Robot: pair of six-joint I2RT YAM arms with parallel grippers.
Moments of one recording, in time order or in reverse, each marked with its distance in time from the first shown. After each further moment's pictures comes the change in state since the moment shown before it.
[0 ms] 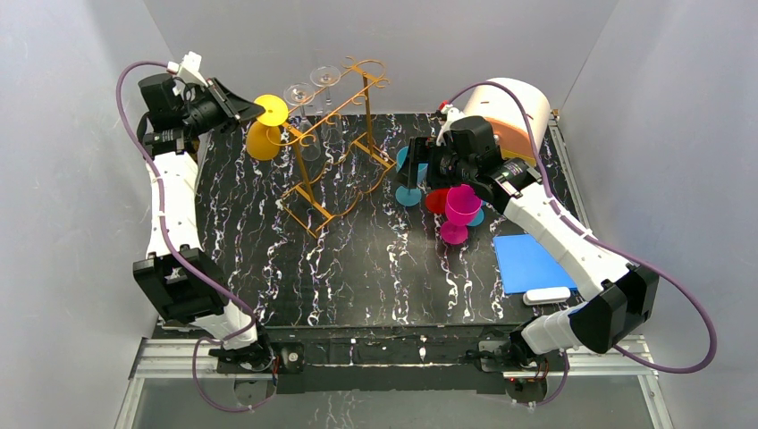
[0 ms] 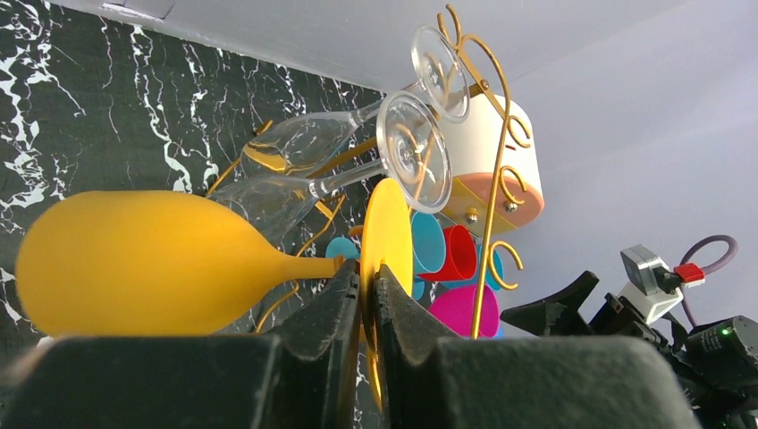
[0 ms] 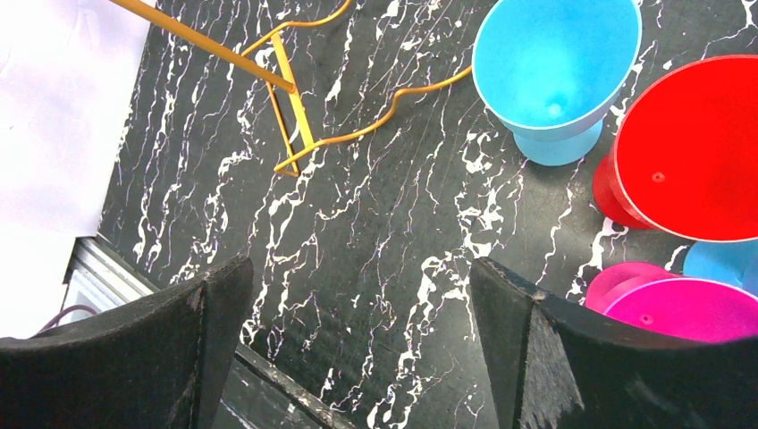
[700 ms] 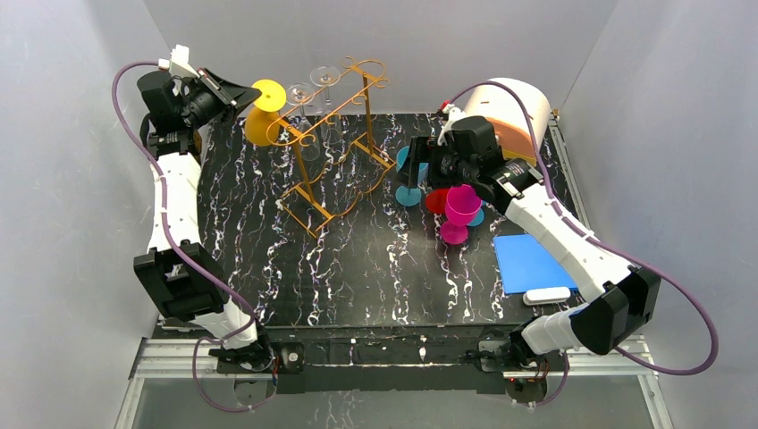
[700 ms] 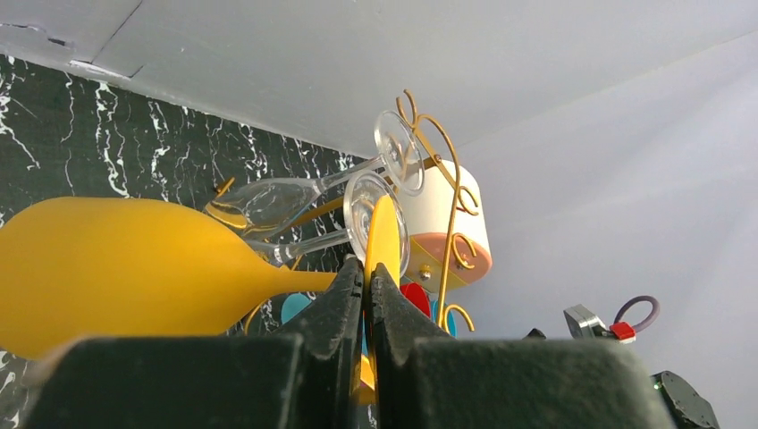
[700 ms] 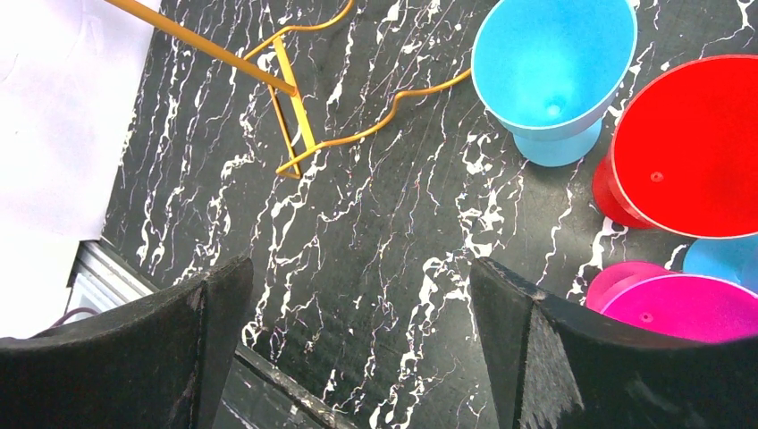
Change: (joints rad) left arm -0.002 0.015 -0.032 0.251 -0.041 -0.249; right arm 0.000 -0.006 0.000 0.000 0.005 0.008
